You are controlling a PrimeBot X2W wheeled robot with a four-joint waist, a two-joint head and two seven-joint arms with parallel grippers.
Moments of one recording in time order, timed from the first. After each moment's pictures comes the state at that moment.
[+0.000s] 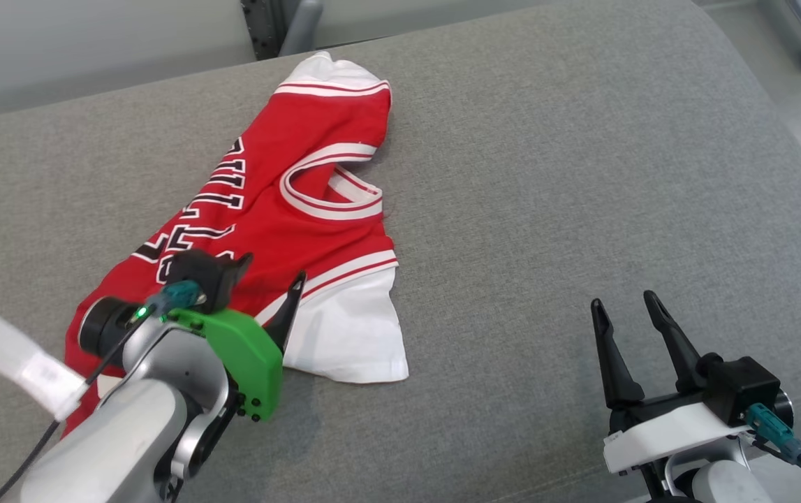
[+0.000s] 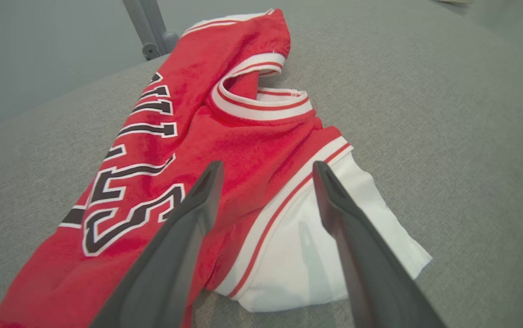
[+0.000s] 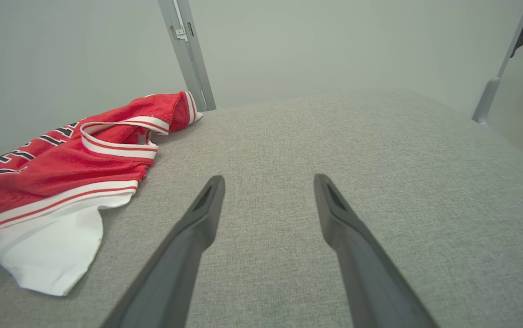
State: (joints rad) left arm -0.48 0.57 -0.81 -0.02 -0.73 0.25 0.20; right arm -0.01 -0.05 0.08 0.10 0.17 0.13 -0.26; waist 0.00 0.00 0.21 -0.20
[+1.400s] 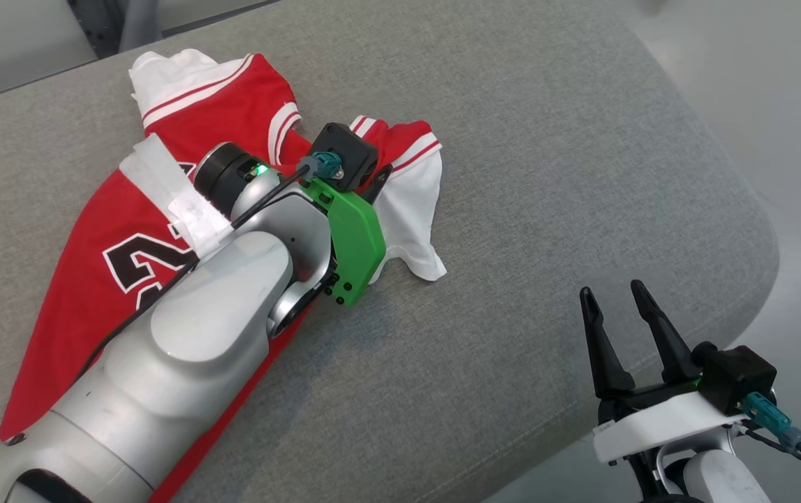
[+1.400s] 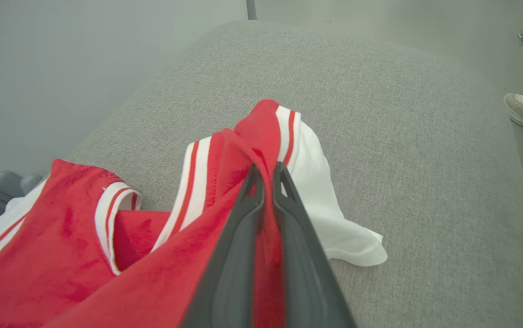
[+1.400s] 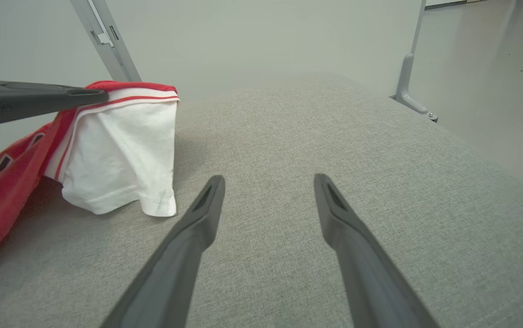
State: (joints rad) left arm -0.94 0.24 -0.98 0.52 -0.62 -0.05 0.20; right arm -0.05 -0.05 0.11 0.11 0.25 0.13 -0.26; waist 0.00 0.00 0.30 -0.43
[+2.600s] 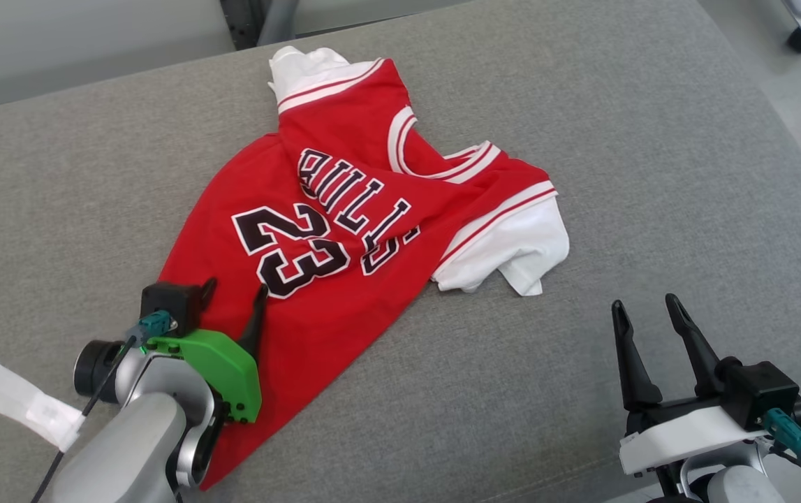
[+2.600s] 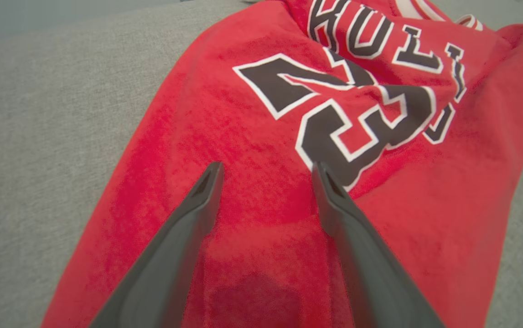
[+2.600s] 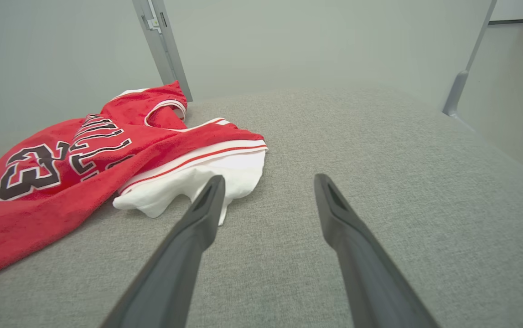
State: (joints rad) left arm -0.52 0.42 -0.81 0.46 -0.78 0.17 -0.09; right arm 0.00 -0.05 0.03 0.09 0.16 0.13 -0.26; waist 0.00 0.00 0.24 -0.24
